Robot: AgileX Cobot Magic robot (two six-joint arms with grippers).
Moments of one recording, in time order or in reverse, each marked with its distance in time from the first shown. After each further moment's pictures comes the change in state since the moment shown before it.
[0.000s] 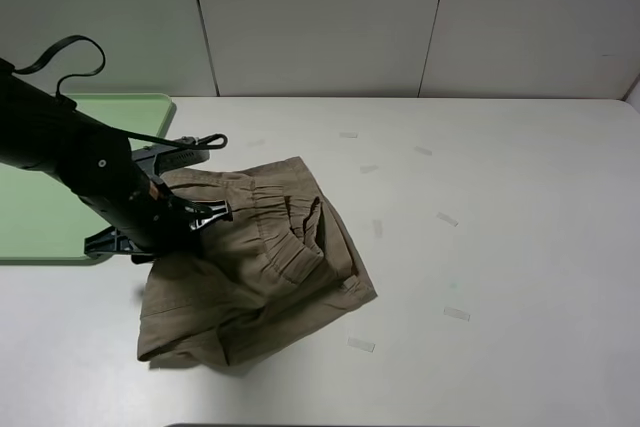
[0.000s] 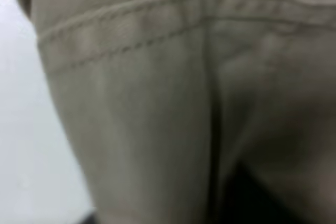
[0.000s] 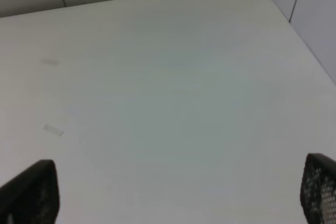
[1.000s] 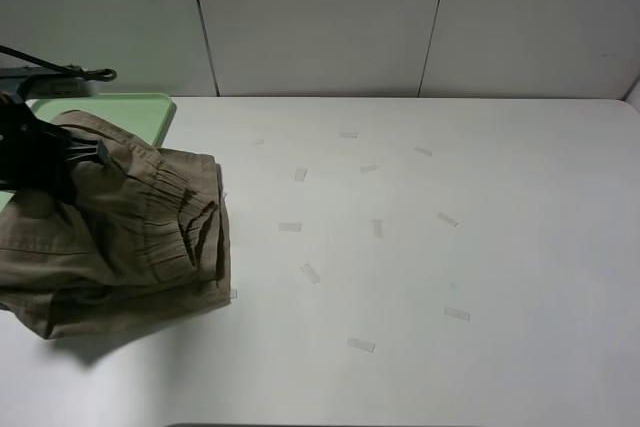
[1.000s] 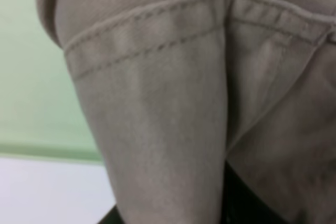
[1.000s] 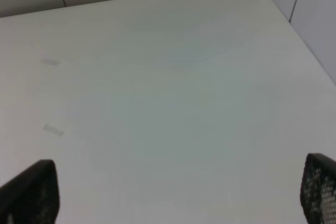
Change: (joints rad) left arm 0.458 -0.246 -0.139 0.009 0.404 0.604; right arm 0.000 0.000 0.000 0.000 0.000 0.000
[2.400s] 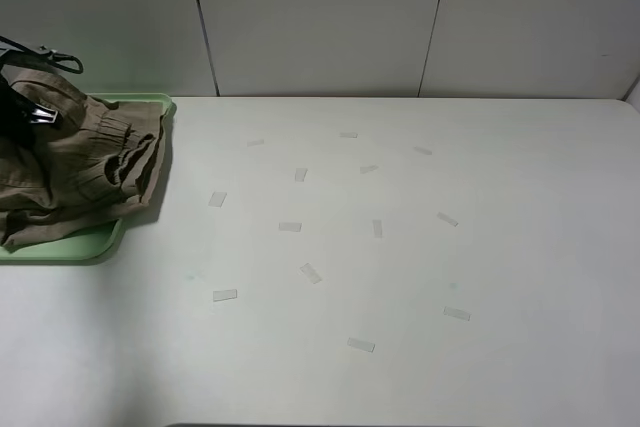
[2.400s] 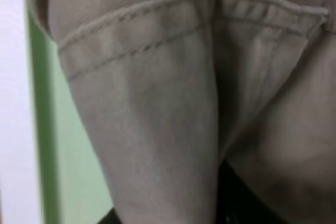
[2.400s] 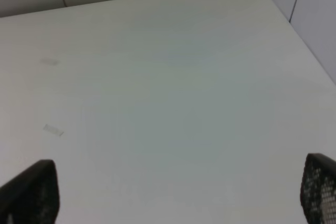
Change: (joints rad) left arm 0.266 0.437 -0.450 0.140 -0.149 0.309; right arm 0.000 0.000 0.000 0.000 0.000 0.000
